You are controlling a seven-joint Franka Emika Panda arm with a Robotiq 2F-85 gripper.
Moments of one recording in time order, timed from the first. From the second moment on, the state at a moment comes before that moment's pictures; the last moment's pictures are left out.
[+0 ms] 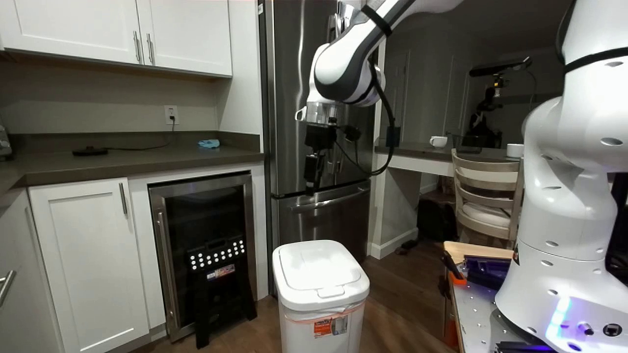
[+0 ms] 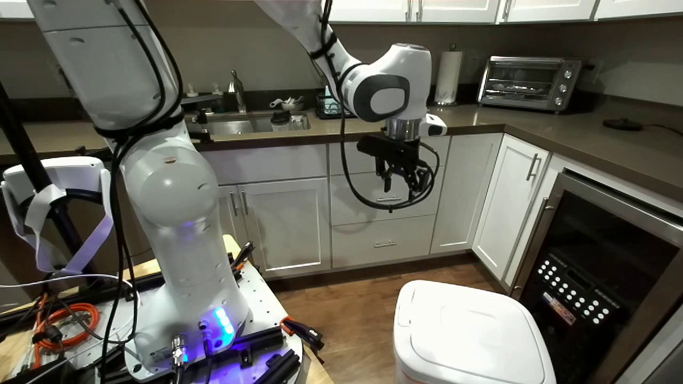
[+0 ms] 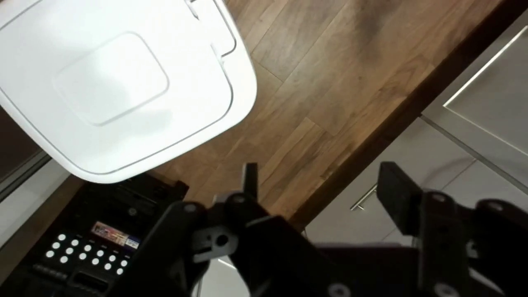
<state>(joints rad) 0.01 -0.09 -0.18 -2.50 0.13 2.51 -0.44</state>
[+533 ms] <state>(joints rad) -0.08 0.13 -0.18 -2.44 0.05 2.61 -0.43</state>
